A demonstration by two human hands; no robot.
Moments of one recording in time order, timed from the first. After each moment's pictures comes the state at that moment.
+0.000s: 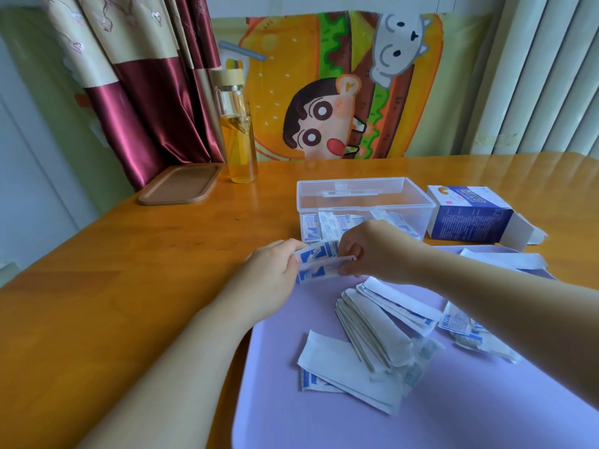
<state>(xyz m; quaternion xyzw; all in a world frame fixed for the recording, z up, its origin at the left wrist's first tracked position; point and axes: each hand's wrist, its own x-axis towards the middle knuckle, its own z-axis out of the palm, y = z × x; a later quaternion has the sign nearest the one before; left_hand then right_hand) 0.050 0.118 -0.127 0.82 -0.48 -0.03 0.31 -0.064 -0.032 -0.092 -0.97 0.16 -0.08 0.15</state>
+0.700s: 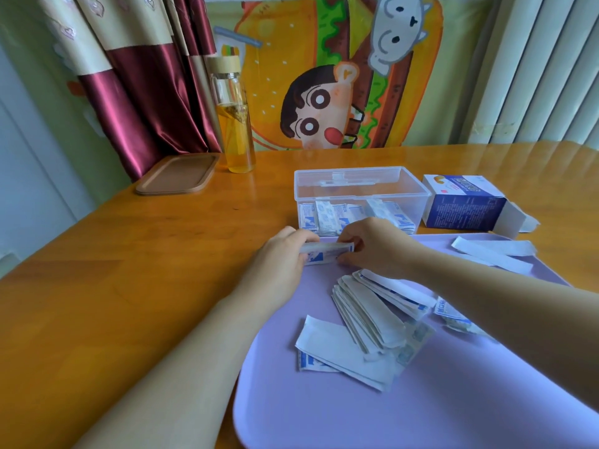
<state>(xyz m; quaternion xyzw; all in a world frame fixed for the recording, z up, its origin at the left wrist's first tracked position) 0.036 0.108 -0.131 0.81 -0.50 0.02 0.29 -0.067 -0.035 -0.107 -0.96 0.19 -0.09 0.20</state>
